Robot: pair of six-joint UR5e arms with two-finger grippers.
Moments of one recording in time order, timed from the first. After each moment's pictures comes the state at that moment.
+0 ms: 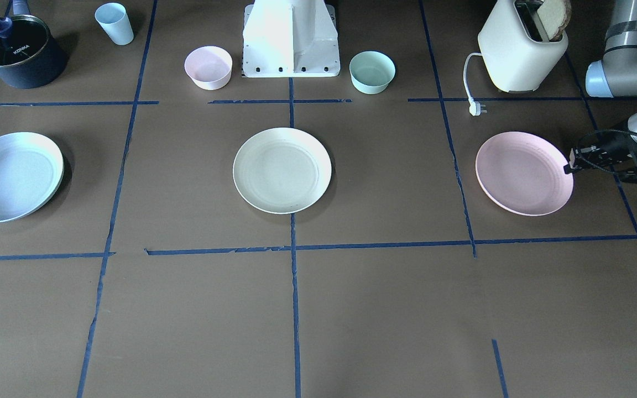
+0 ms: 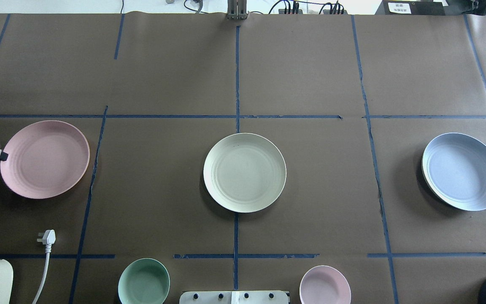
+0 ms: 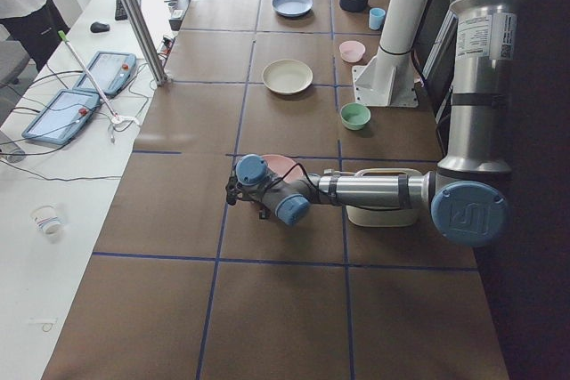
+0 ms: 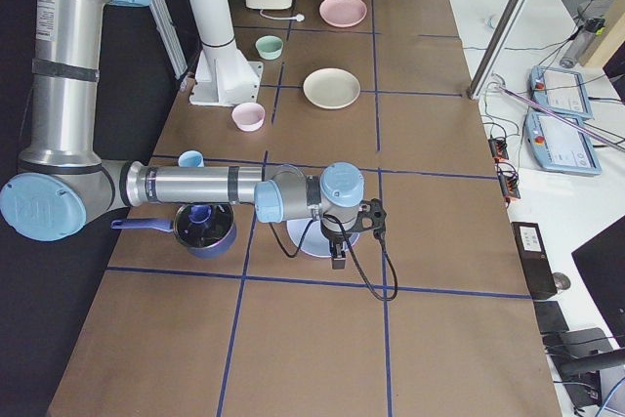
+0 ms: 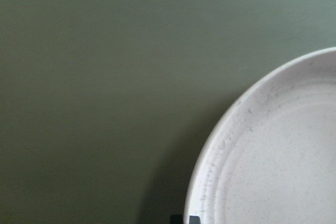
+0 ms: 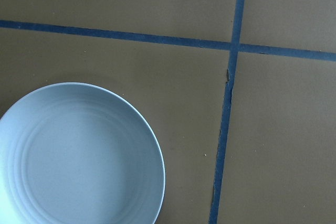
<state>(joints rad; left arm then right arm) -1.10 -1.60 -1.49 -2.23 -2.49 -0.73 1.46 -1.71 1.73 -1.45 2.40 0.06</state>
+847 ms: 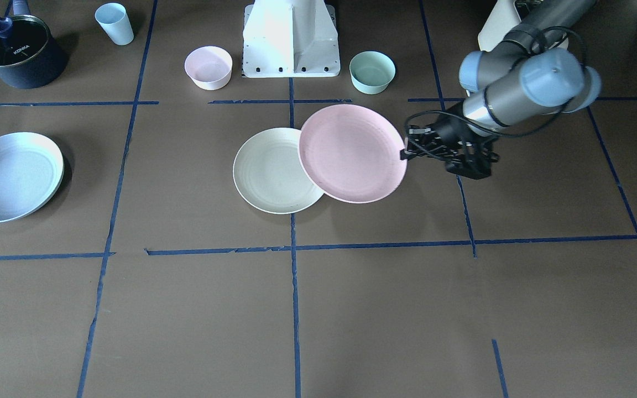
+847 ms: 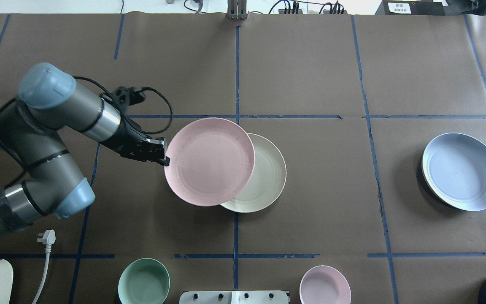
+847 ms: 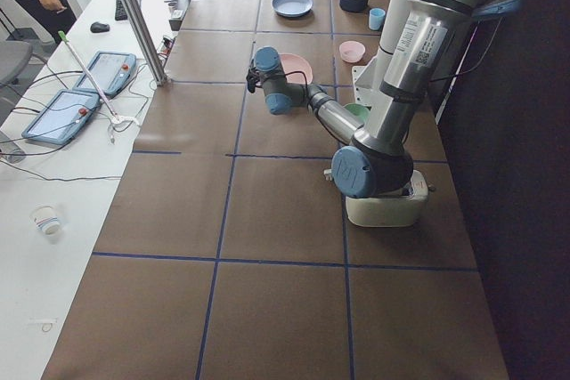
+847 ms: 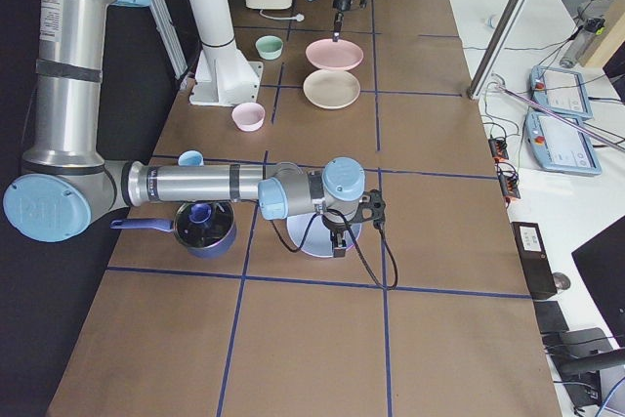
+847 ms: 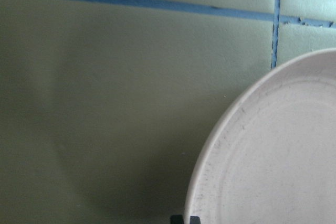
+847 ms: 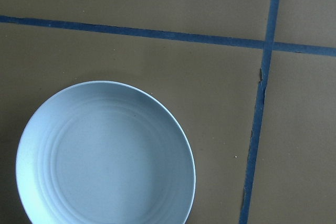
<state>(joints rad) -0.65 -2.00 -1.64 -2.21 -2.26 -1.28 1.41 -1.71 1.74 -1.40 2.45 0.12</state>
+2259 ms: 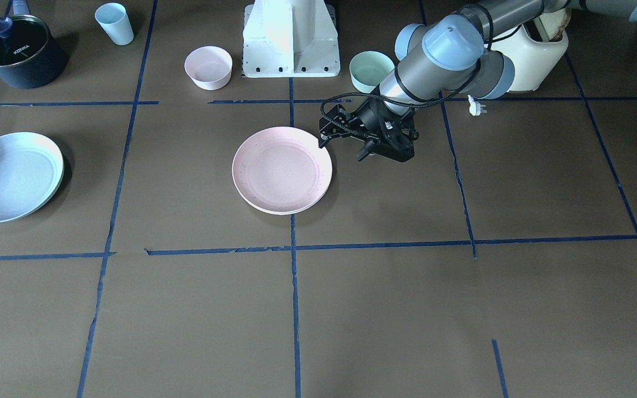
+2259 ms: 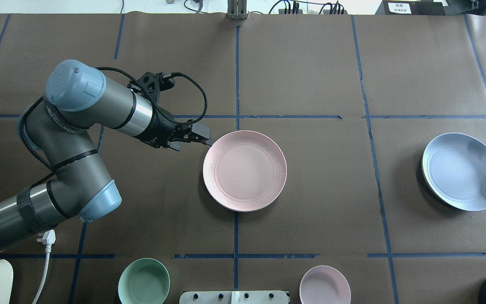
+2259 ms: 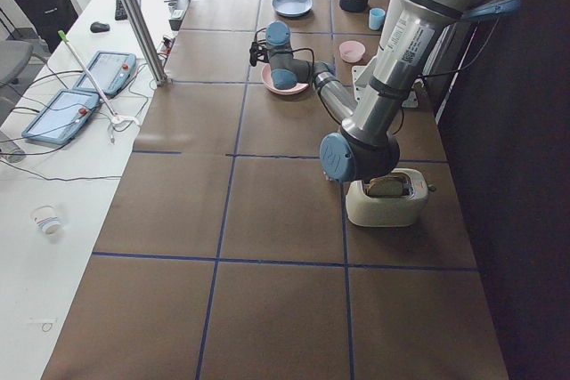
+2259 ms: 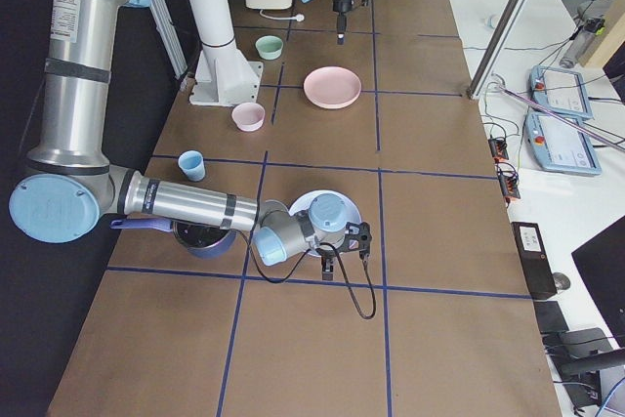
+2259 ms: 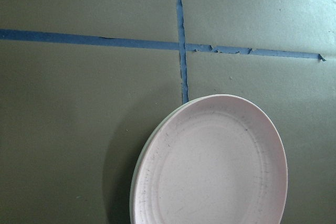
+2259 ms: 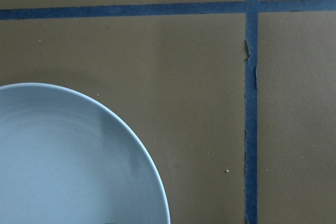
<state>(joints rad) -0.66 -2.09 -1.69 -2.18 -2.14 -1.31 1.24 -1.73 1.45 -0.82 2.34 0.58</state>
